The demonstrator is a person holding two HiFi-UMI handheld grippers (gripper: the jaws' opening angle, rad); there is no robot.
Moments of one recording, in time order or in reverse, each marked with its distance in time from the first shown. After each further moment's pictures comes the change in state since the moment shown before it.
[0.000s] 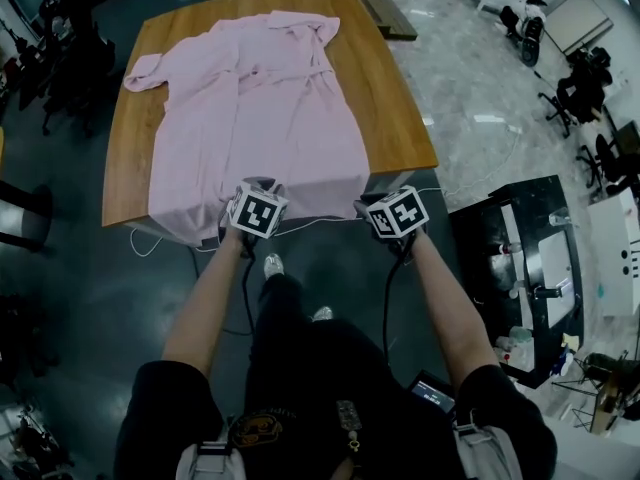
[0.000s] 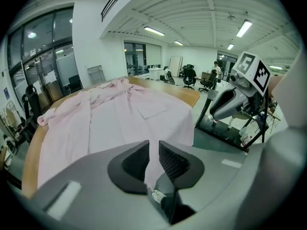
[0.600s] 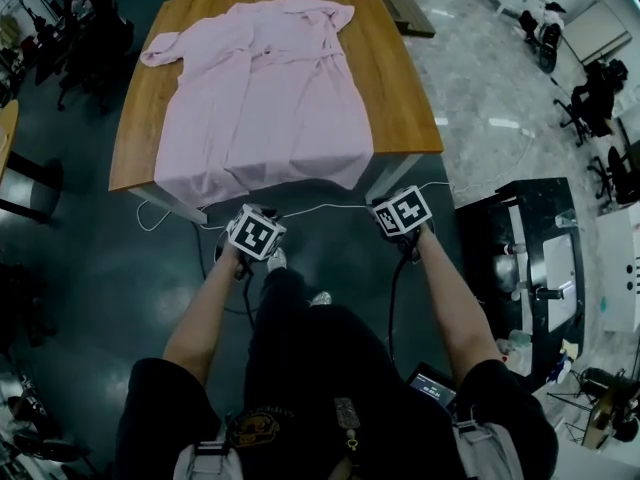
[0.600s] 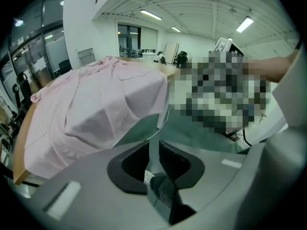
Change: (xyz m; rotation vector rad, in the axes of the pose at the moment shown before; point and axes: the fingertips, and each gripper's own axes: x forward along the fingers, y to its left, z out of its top) left arm -0.026 -0.088 -0.115 -0.034 0.183 -0.130; right arm -0.003 0.003 -0.079 -0.032 0.138 0.025
